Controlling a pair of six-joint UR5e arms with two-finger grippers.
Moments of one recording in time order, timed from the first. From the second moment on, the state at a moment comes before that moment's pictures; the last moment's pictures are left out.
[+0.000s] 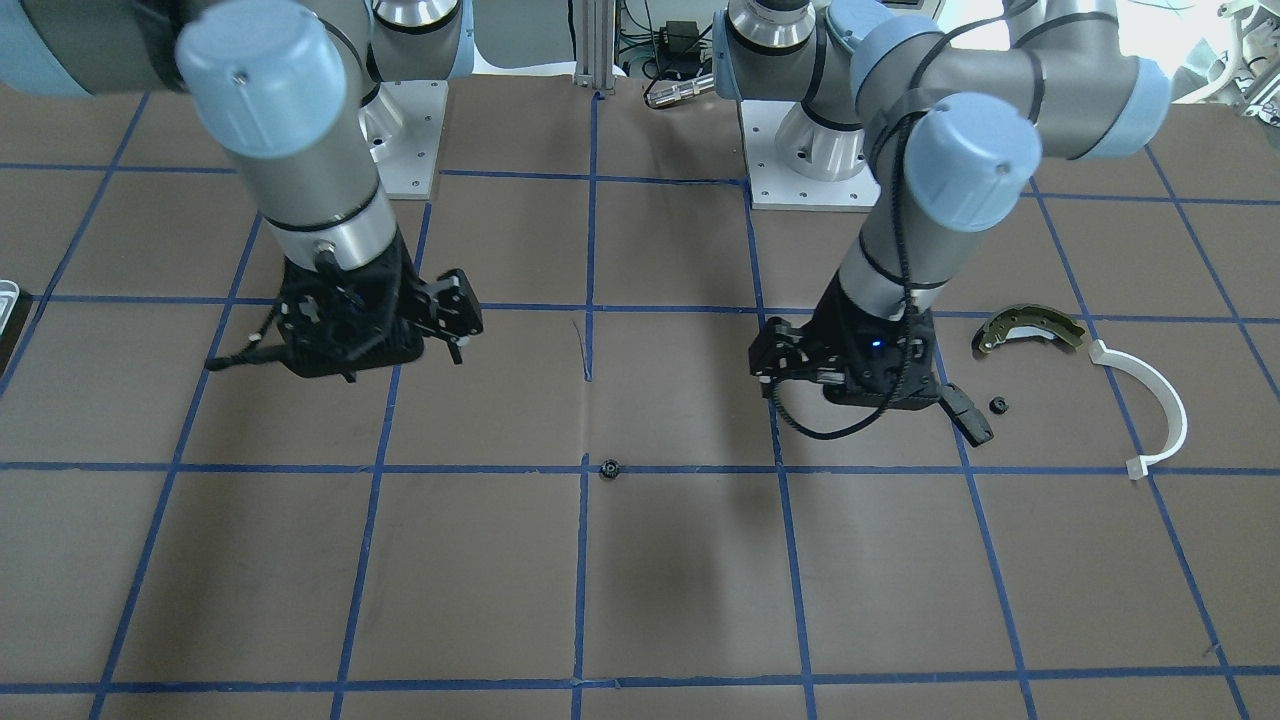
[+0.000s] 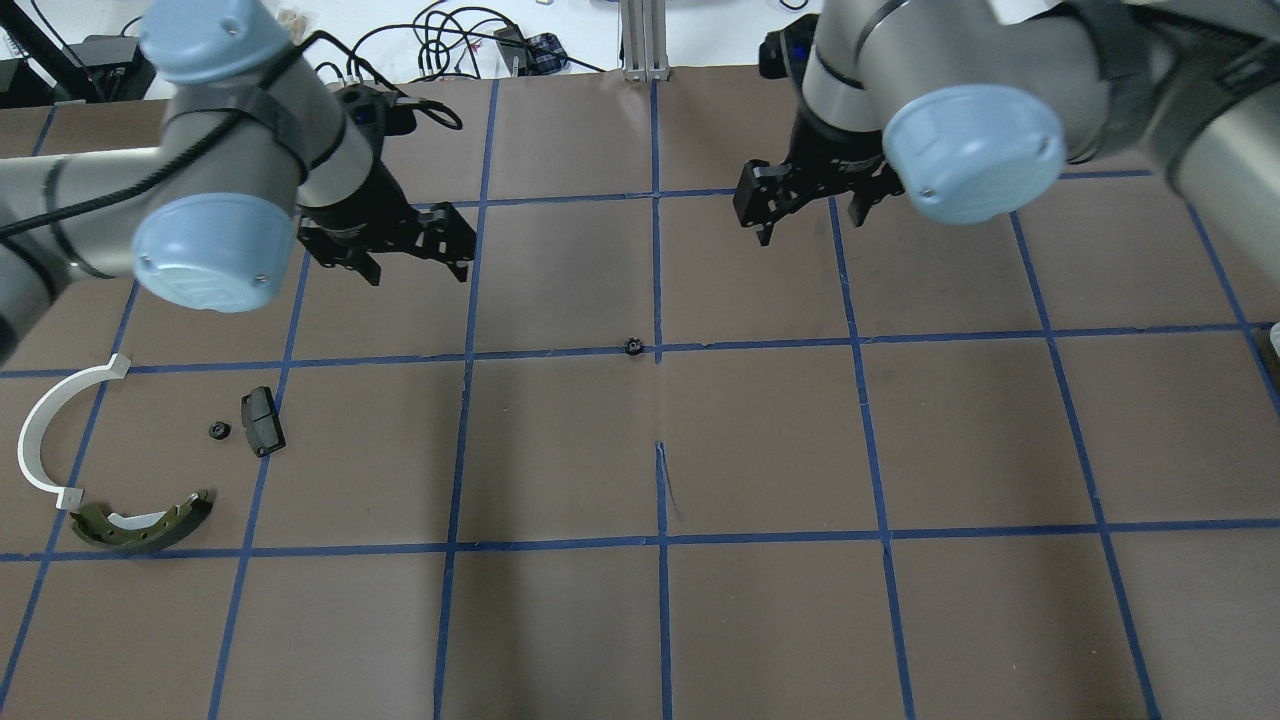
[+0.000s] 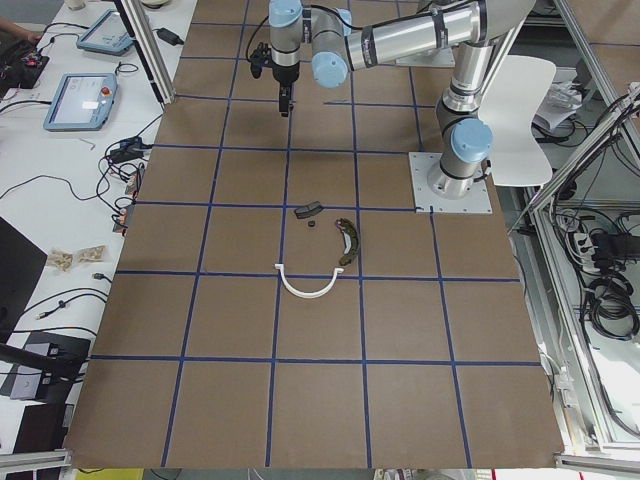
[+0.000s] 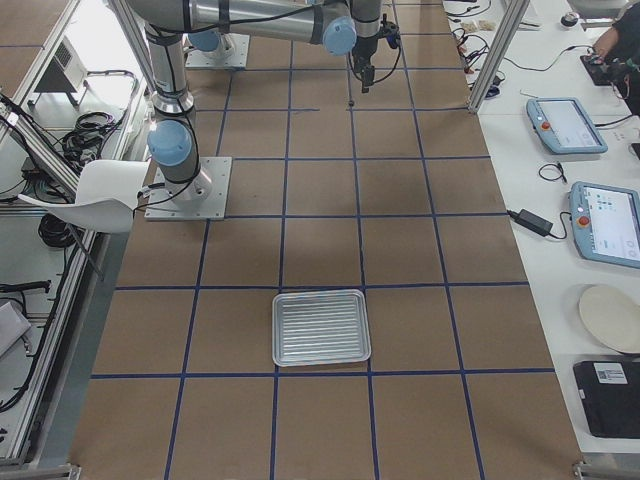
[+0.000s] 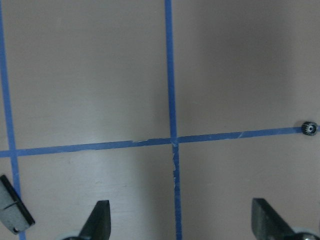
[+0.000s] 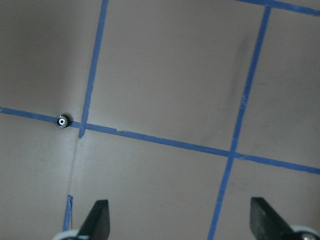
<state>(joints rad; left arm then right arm) -1.62 -1.75 -1.75 -1.16 1.51 -0.02 1.68 -1.43 1.57 -1.76 -1.54 -0.08</state>
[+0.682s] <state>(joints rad) -1.86 -1.97 -1.75 -0.98 1.55 -0.32 1.63 -1.56 1.43 -1.44 -1.58 -0.01</state>
